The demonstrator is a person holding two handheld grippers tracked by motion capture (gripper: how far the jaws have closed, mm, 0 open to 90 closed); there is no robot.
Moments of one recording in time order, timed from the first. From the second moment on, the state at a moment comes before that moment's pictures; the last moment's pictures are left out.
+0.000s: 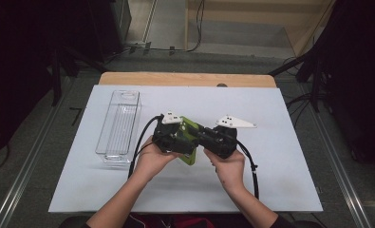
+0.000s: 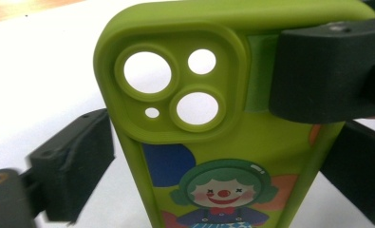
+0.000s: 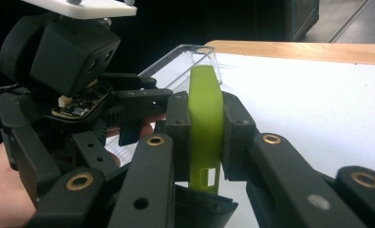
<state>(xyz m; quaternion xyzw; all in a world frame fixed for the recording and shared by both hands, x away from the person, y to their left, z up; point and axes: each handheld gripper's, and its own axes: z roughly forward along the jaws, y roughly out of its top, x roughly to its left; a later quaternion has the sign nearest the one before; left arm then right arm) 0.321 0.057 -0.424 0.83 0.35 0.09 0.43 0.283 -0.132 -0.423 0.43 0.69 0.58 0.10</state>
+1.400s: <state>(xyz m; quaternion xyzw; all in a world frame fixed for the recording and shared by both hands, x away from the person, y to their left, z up) 0.317 0.056 -0.420 0.83 0.35 0.11 0.42 0.286 -0.143 -0.417 0.43 0.67 0.60 0.09</state>
